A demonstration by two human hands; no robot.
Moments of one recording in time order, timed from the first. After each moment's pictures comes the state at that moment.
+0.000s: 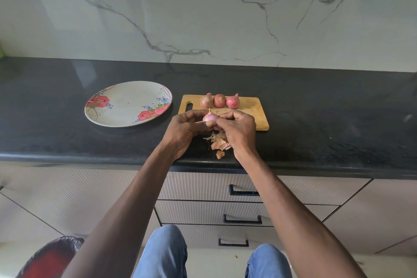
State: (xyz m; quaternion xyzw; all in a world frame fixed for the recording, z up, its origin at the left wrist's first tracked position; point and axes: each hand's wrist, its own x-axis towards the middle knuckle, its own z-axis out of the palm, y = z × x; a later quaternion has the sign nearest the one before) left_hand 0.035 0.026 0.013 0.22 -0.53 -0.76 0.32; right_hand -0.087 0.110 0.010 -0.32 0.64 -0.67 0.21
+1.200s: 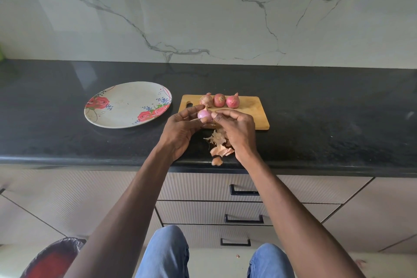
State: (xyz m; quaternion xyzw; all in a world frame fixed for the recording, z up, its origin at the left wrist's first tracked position) left_hand 0.036 0.028 0.016 0.21 -0.44 -0.80 0.35; right_hand -0.095 0.106 -0.001 -0.39 0.63 -0.65 0.15
